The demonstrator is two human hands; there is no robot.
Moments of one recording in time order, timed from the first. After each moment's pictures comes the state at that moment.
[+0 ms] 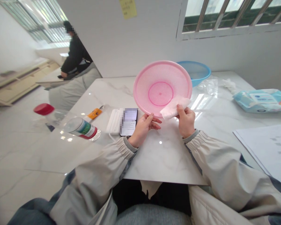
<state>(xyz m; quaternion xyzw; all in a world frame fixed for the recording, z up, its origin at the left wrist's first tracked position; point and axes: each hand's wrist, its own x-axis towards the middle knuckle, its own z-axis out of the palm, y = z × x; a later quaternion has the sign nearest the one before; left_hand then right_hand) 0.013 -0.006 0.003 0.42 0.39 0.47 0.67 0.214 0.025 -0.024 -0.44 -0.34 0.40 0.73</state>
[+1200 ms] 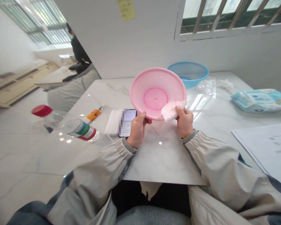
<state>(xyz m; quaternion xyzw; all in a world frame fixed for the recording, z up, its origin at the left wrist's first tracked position) 0.010 -0.002 -0.003 0.42 0.39 0.59 0.57 0.212 0.026 -0.022 -0.44 -0.28 0.43 0.74</state>
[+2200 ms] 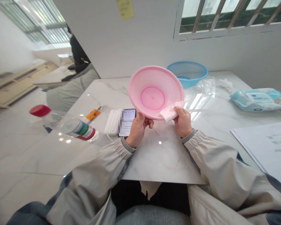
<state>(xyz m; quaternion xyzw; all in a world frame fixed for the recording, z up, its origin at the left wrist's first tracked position) 0.008 -0.006 0.007 0.50 0.34 0.53 0.60 0.207 0.022 -0.016 -0.43 -0.28 0.47 0.72</state>
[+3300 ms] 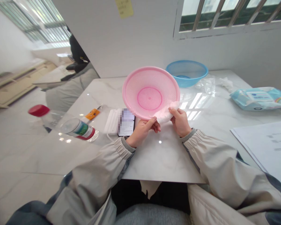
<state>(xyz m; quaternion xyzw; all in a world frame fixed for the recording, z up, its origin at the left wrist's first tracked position) 0.013 -0.009 0.004 0.53 0.32 0.42 0.67 0.203 0.014 -0.008 -0.40 -0.34 0.53 0.66</state>
